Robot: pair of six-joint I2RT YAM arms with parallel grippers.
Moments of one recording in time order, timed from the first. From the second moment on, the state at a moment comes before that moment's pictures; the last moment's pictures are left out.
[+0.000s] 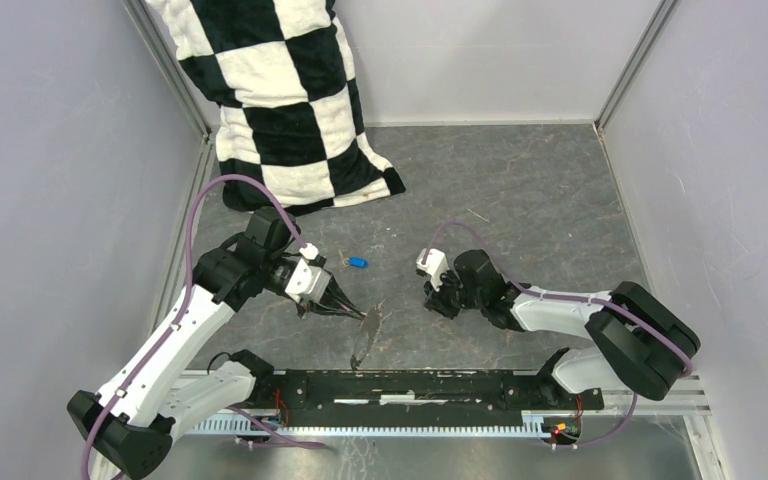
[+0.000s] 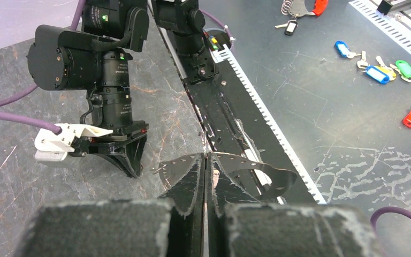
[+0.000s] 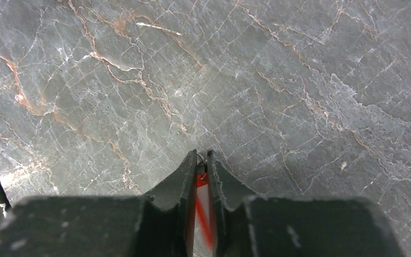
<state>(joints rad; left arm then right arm) -0.53 0.92 0.97 -0.91 1.31 0.97 0.76 1.37 0.42 0.26 -0.31 -0.15</state>
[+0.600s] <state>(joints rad) -0.53 0.92 0.98 -0.91 1.28 0.97 0.76 1.34 0.44 0.28 -0.31 -0.17</state>
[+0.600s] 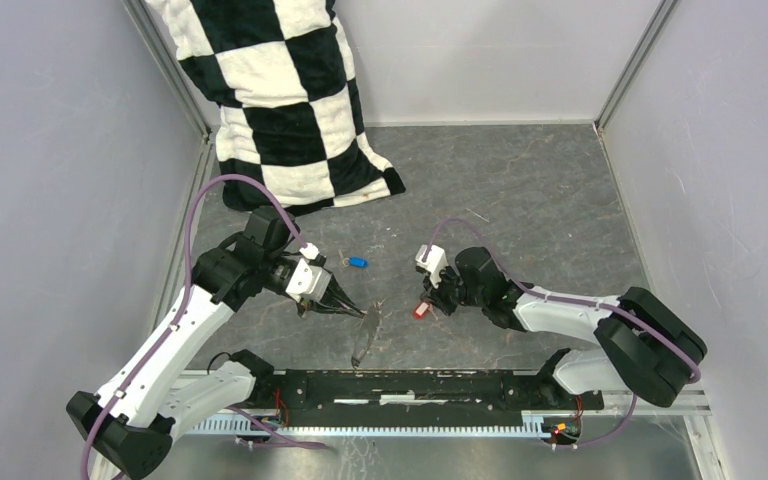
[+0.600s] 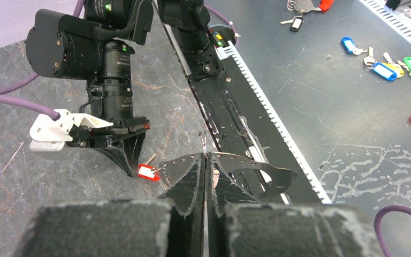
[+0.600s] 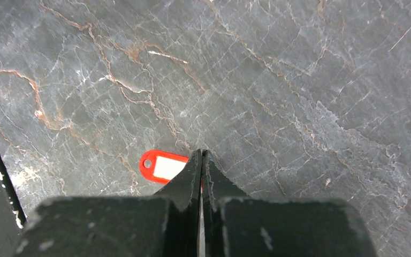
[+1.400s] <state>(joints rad) -0.53 0.92 0.99 -0.91 1.28 0.97 0.74 1.32 0.41 0.29 -0.38 -0.15</state>
